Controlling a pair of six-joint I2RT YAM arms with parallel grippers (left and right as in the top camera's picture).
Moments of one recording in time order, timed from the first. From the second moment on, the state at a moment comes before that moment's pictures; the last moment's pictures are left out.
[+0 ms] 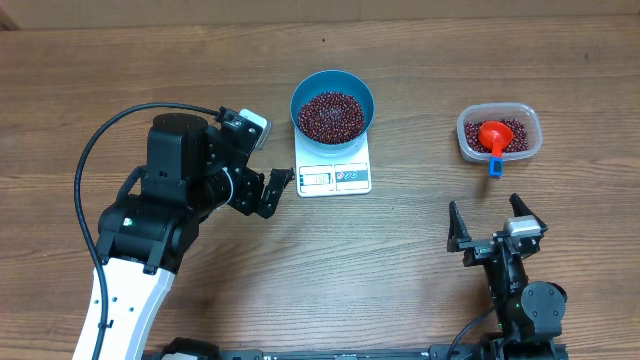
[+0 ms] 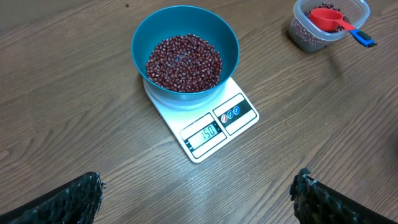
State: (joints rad) left arm -0.23 1.13 1.17 -0.81 0.31 0.16; right arm 0.04 0.01 0.02 -0.03 -0.08 -0.04
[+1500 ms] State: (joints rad) left arm -0.20 0.48 0.62 -0.27 0.00 0.10; right arm 0.04 0.01 0.02 -0.03 -0.07 -0.04
